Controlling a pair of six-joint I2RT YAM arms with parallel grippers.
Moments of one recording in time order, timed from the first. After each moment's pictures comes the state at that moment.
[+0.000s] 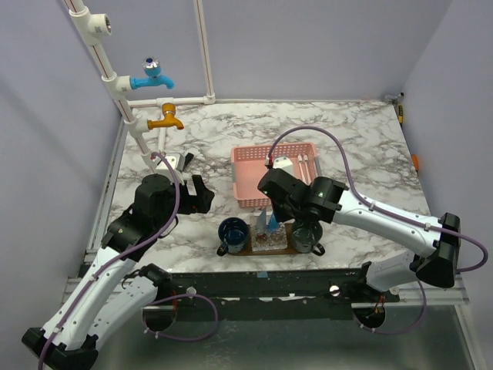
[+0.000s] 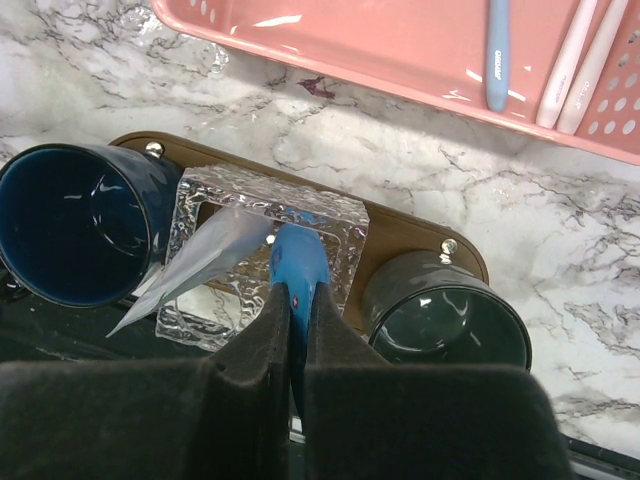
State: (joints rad) left arm -0.51 0.66 0.79 -0.57 -0.06 -0.39; right arm 1.09 1.40 1.33 -0.96 0.40 0.63
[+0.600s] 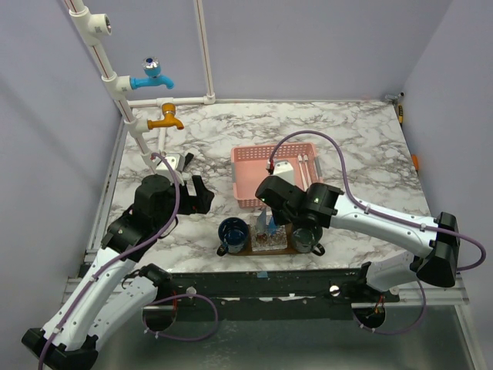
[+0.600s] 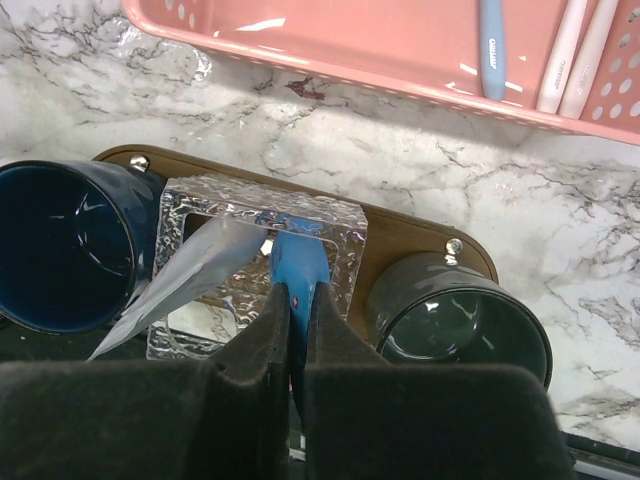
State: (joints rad) left arm -0.51 0.66 0.79 -0.57 -0.06 -0.39; right arm 1.12 1.40 1.25 -0.91 0.46 0.70
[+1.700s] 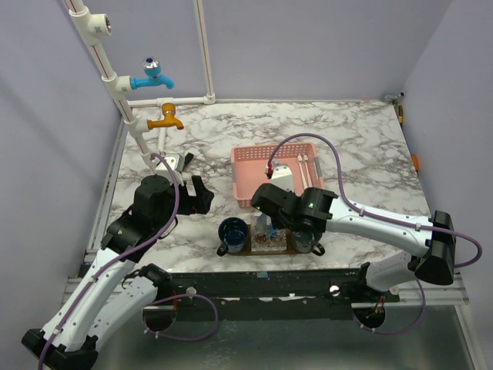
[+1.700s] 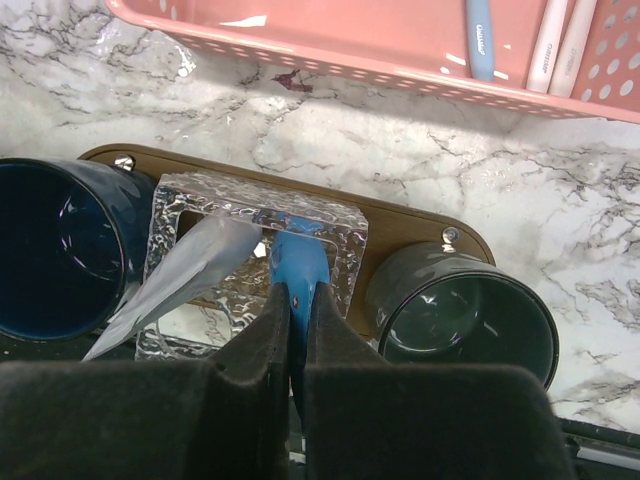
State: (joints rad) left arm -0.51 0.65 0.79 -0.57 -0.06 -0.39; right arm 1.17 1.42 1.26 -0.94 0.53 0.77
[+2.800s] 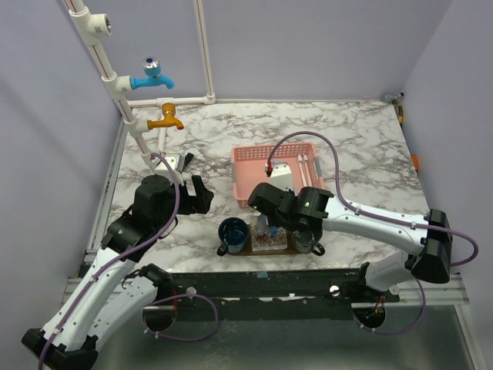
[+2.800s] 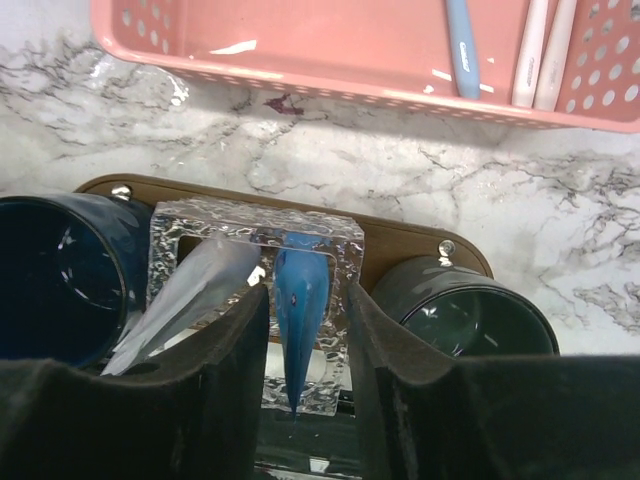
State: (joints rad) left arm -0.51 0.66 0.79 -0.57 -0.07 -0.39; right arm 1.17 1.45 1.26 -0.94 0.58 0.81
